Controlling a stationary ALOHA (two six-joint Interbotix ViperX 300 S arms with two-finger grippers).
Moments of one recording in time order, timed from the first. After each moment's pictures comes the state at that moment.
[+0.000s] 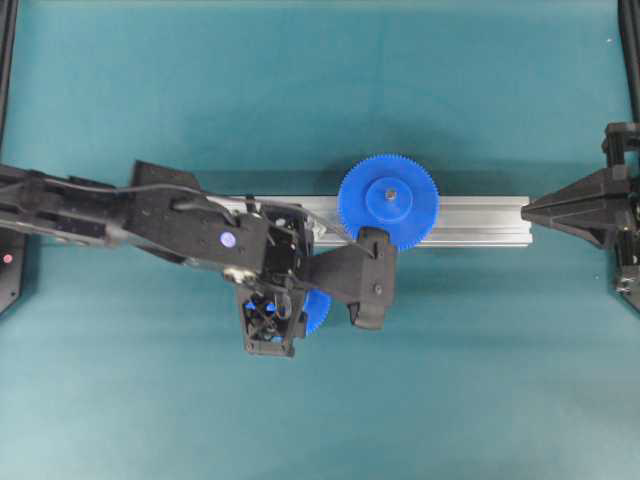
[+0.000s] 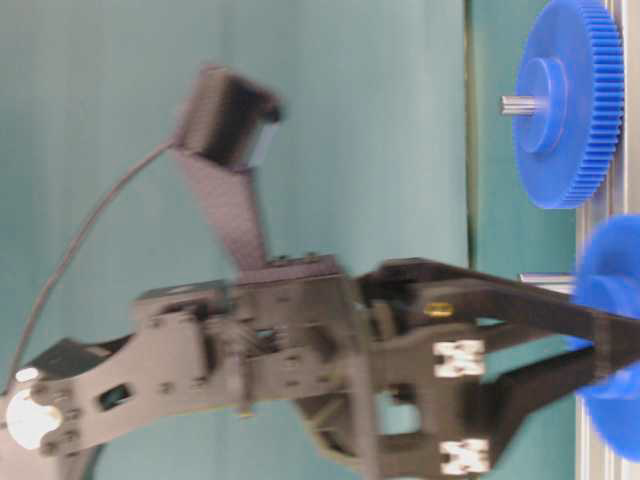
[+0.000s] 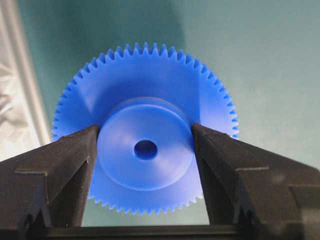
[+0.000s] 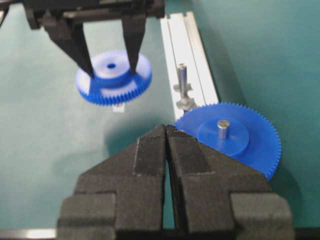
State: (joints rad) left arm -0.11 0.22 0.13 0.02 0.98 -0.02; right arm -0.04 -1.05 1.29 0.03 -0.01 0.10
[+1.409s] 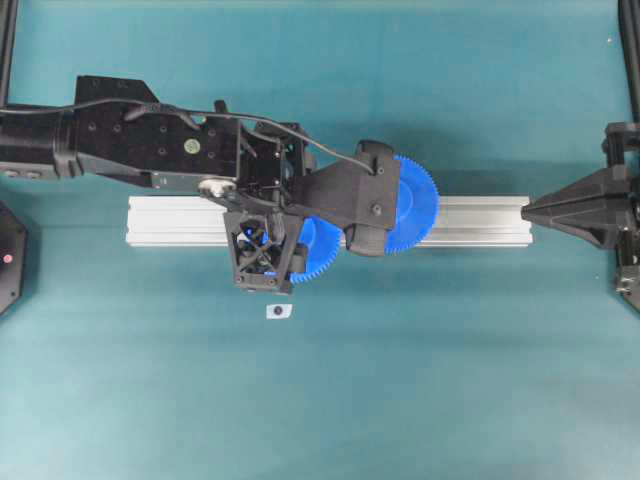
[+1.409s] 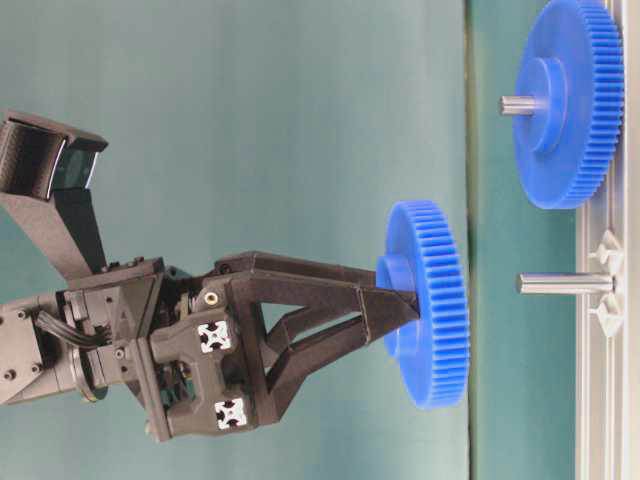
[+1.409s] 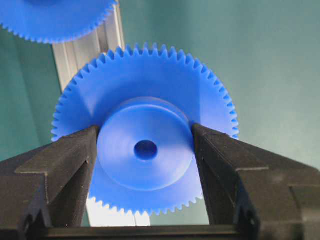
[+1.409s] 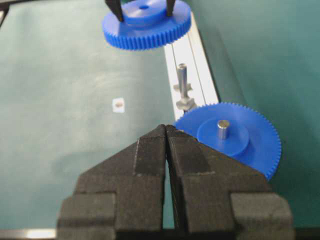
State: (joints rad) left arm 0.01 0.12 0.03 0.02 1.10 0.12; right arm -0.04 -1.05 1.29 0.03 -0.01 0.10
